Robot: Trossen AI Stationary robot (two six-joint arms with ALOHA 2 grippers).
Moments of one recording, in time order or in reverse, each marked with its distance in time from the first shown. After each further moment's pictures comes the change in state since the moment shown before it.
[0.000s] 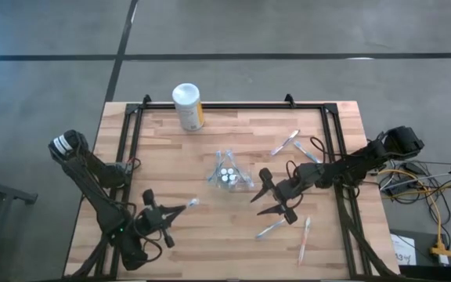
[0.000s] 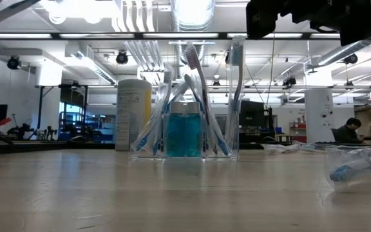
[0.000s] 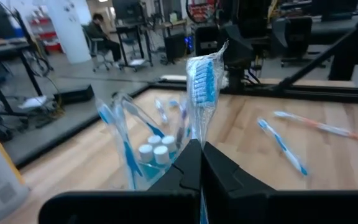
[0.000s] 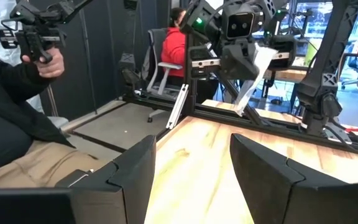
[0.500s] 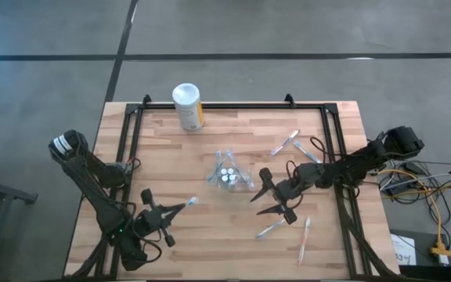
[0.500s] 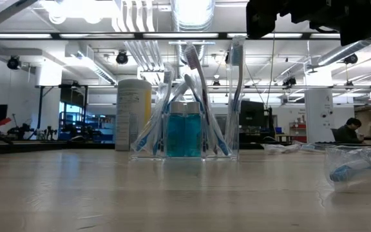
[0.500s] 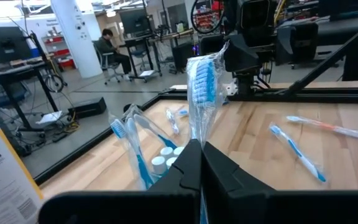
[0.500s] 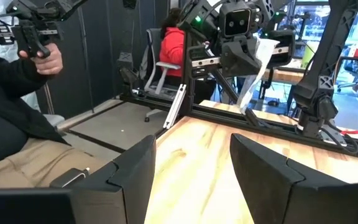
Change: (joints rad) left arm 0.001 0.000 0.004 0.020 -0.054 0.092; right arm 0.000 0.000 0.000 0.000 0.008 -0.021
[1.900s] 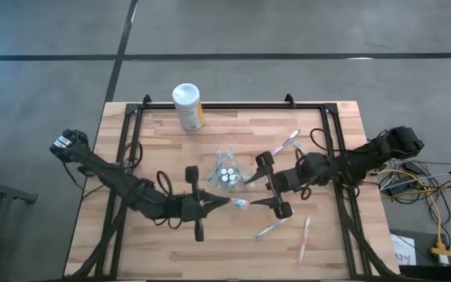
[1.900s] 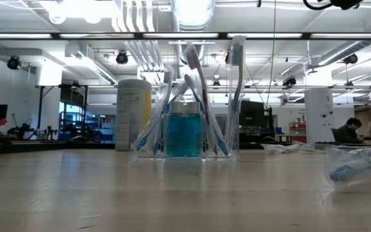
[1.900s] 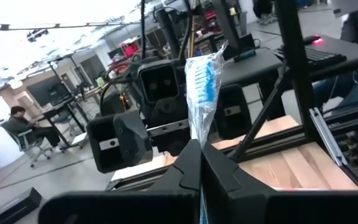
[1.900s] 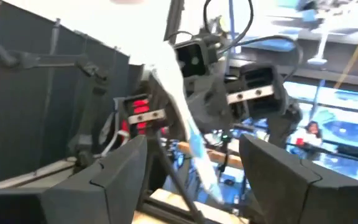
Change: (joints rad) left arm 0.412 0.006 0.328 0.559 0.772 1.117; right arm -0.010 0.000 0.240 0.085 0.092 -0.122
